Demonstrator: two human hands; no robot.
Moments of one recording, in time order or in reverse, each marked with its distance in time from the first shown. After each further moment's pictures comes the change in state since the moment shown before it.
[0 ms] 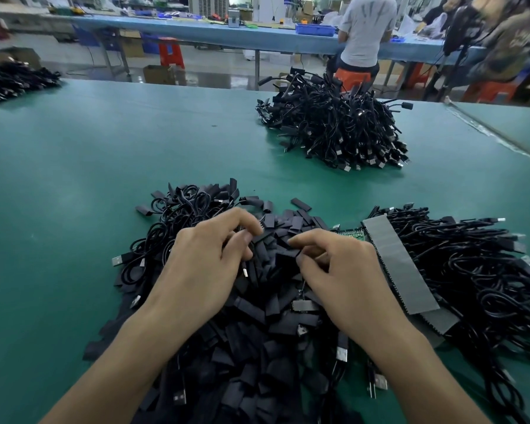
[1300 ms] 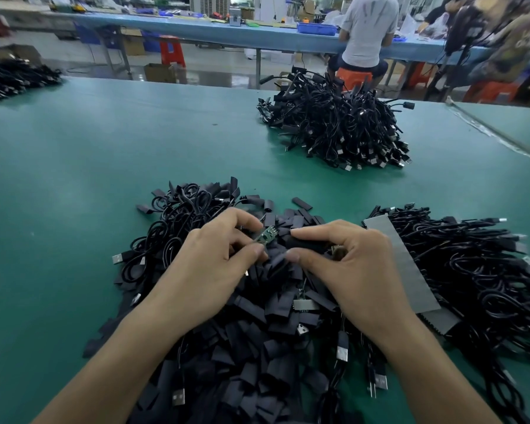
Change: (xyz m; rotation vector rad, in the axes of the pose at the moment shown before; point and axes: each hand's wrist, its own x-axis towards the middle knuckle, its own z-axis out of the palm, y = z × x) left_hand 0.004 -0.010 0.002 -0.056 -0.142 0.027; right_hand 0.004 0.000 -0.010 0.287 0.083 -0.082
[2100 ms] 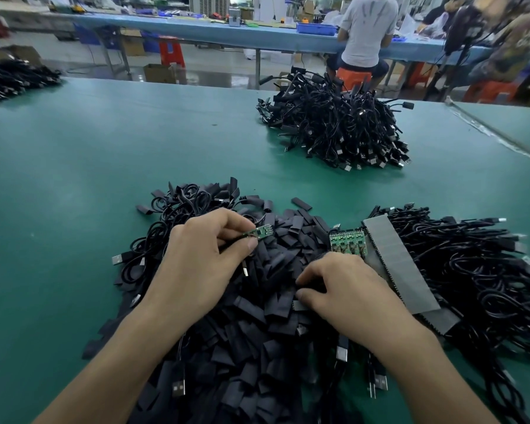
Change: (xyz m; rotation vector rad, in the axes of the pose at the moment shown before) left_hand -0.002 0.007 -0.002 -0.006 0.216 -0.044; right_hand -0.006 0.013 0.000 -0.645 -0.437 0.187
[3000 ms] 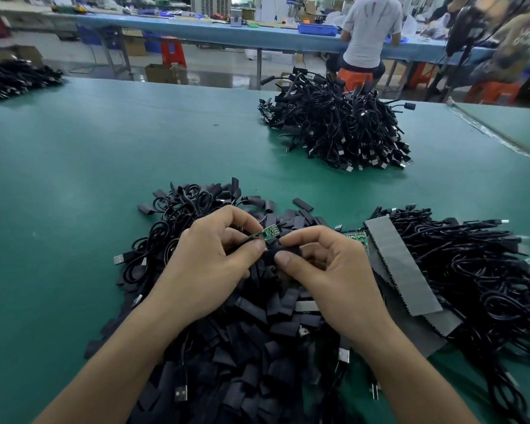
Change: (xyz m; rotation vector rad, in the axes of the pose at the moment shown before) left_hand 0.003 -0.004 0.001 -0.196 -0.158 -0.051; right_hand 0.005 -0.018 0.015 1.036 0.248 -0.135
